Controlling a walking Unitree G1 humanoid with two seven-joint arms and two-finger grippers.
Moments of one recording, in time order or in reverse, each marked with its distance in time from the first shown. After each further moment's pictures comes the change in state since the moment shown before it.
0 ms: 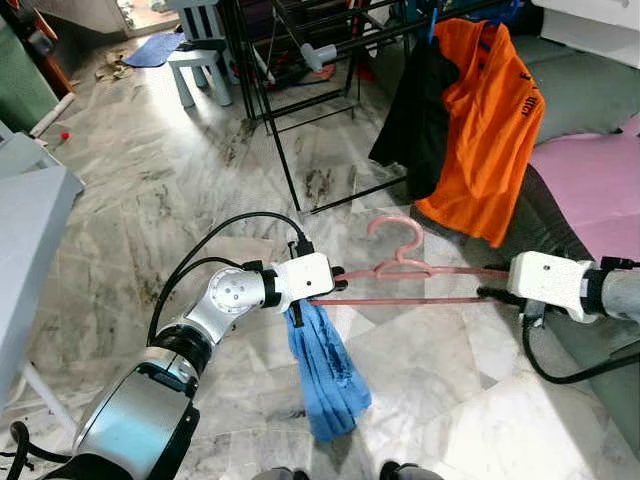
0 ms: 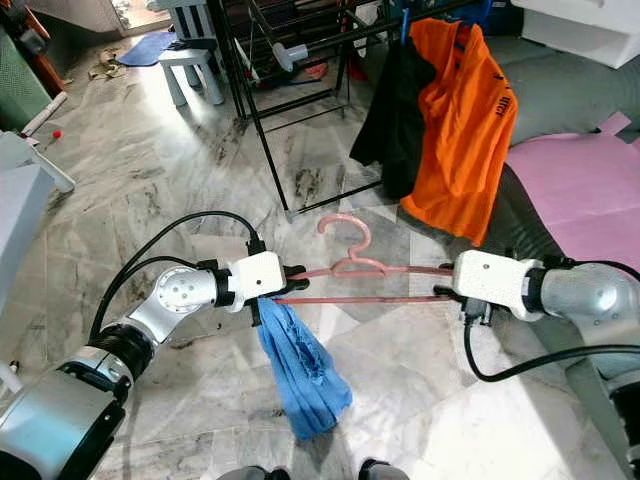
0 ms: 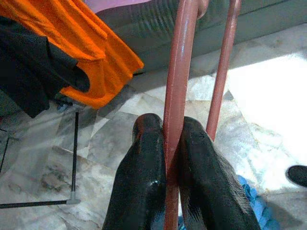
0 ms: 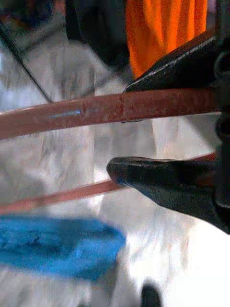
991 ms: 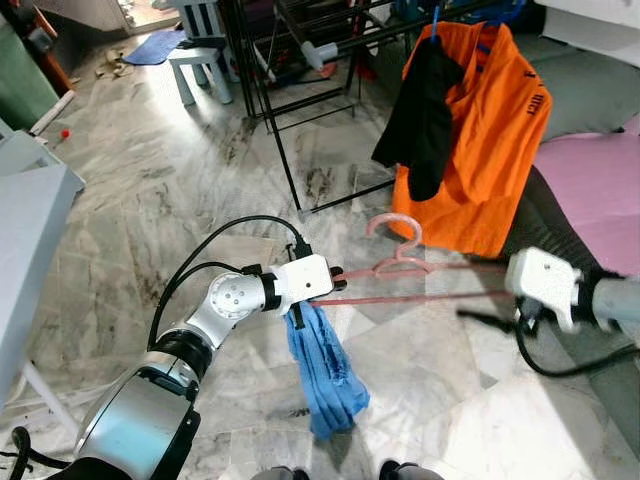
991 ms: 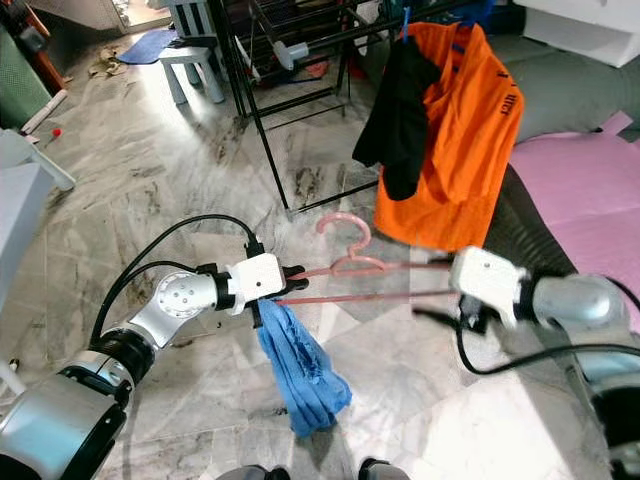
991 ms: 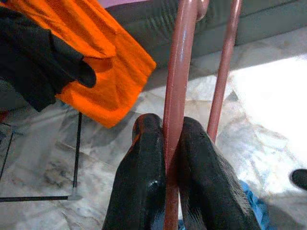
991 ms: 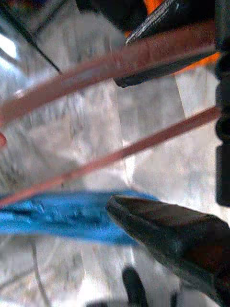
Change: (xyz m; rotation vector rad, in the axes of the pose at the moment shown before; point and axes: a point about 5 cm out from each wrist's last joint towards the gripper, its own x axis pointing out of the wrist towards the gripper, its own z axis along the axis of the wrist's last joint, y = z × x) left arm 0.001 -0.004 -0.003 -0.008 0.003 0.031; right arm 0.012 0.015 -0.005 0.161 -0.135 0.063
